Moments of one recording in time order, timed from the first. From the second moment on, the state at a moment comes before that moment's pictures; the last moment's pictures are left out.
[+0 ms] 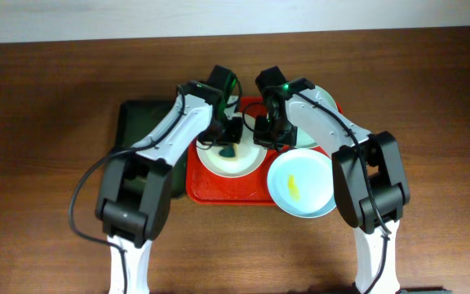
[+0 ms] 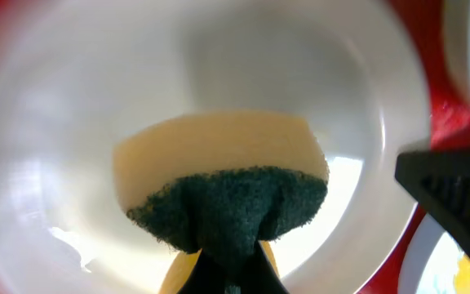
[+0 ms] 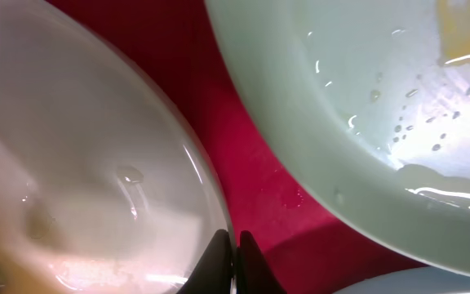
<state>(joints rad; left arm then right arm) -0.43 2.18 1.72 -0.95 0.18 -0.25 0.38 2.20 1.69 -0.99 -0.17 0.55</state>
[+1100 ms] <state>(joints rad) -0.42 2.28 1.78 -0.94 0.39 -0.26 0.39 2.20 1.69 -0.99 -0.17 0.55</state>
